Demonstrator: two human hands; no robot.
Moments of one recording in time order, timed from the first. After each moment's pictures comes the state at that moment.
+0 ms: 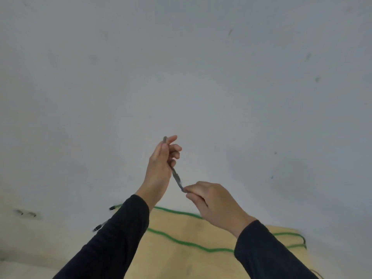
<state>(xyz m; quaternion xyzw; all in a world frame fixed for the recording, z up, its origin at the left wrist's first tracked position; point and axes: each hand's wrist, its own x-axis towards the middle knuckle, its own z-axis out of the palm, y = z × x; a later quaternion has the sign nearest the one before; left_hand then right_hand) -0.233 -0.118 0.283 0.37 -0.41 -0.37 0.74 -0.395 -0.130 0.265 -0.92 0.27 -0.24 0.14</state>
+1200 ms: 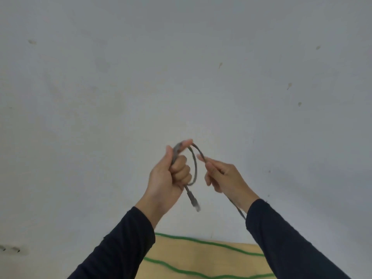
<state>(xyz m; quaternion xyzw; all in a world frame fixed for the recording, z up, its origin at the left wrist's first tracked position) -0.250 -0.096 0.350 0.18 -0.41 -0.55 0.71 -0.395 -0.177 0.332 -0.76 0.30 -0.40 0.42</state>
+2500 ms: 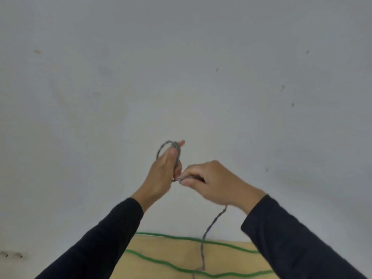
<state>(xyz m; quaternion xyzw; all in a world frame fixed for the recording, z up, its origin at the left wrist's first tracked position) -0.216 -0.105 0.341 0.49 -0.64 -0.17 0.57 -0.378 -0.110 0.380 -0.92 0.24 -0.25 0.17</state>
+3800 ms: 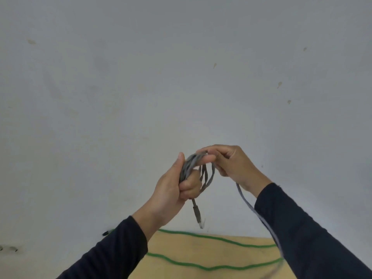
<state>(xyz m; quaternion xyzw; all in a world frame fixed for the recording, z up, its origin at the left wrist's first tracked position) -0.267 -0.060 0.344 0.20 -0.54 -0.56 0.59 -0.411 -0.140 0.376 -0.79 0.24 -0.42 0.38</state>
